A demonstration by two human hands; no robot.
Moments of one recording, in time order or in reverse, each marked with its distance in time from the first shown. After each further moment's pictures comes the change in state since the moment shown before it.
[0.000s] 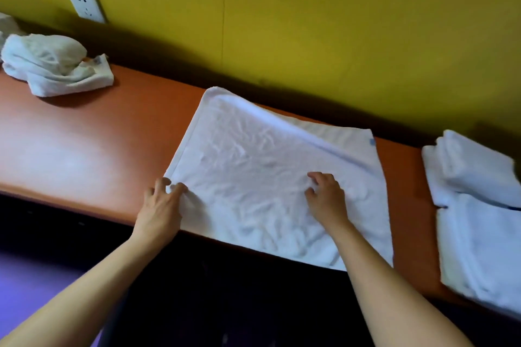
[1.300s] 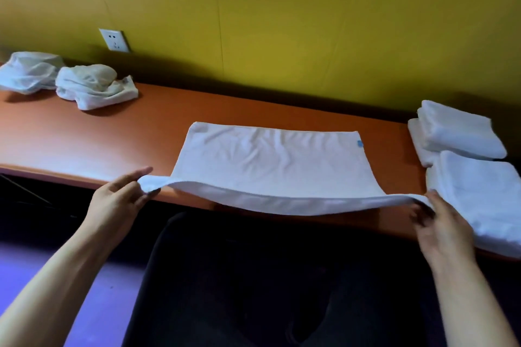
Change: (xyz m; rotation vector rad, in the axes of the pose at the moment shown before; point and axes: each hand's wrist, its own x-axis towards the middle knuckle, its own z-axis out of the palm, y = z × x) left_hand -0.130 -0.017 -0.097 -1.415 0.212 -0.224; right_hand -0.191 0.101 -0.144 1.521 0.511 0.524
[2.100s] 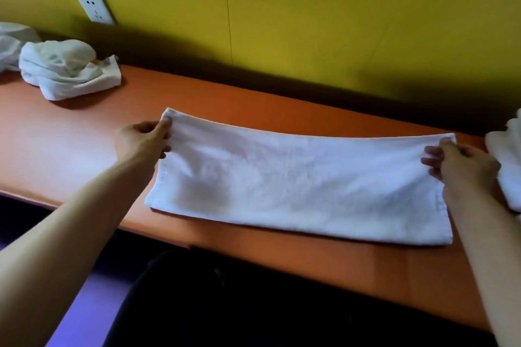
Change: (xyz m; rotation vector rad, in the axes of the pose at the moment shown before) left_hand 0.196 -0.014 0.115 0.447 0.264 0.136; right_hand 0.190 0.035 0.163 -0.536 -0.021 -0.253
